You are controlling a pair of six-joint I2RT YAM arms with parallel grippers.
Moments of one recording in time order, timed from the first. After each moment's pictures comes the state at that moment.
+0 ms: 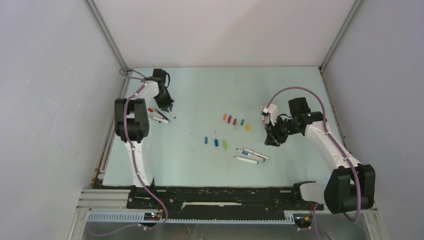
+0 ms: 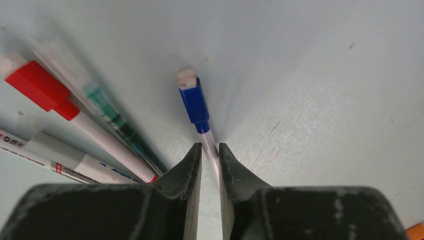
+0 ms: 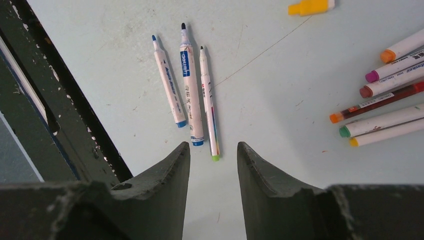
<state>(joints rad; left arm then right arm) -0.04 2.16 1.67 -0.75 -0.06 -0.49 0.14 1.26 0.91 -0.84 -0.68 -0.66</state>
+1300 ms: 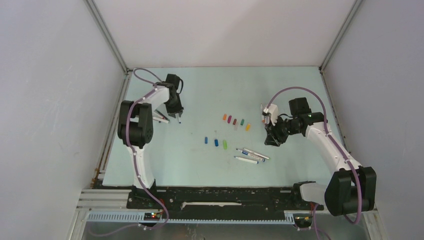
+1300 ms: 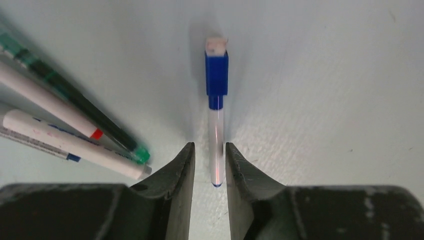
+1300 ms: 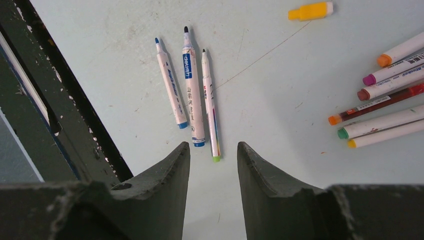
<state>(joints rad) -0.19 2.05 1.50 -0.71 -0.10 -0.44 0.14 1.24 0.91 -0.84 -0.69 -0.66</state>
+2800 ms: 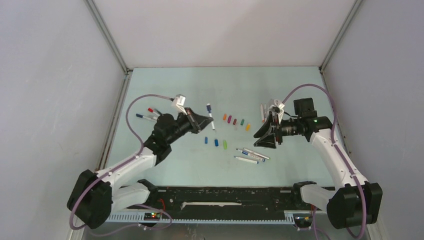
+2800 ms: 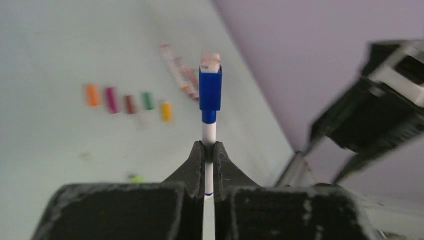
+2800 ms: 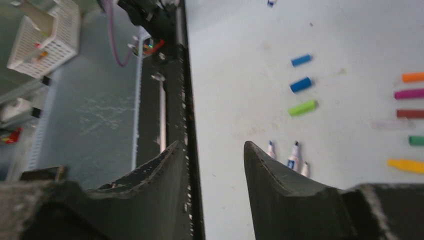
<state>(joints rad) -0.49 1.09 0.53 0.40 0.27 -0.74 0.14 1.13 0.91 -0.82 -1.27 -0.62</state>
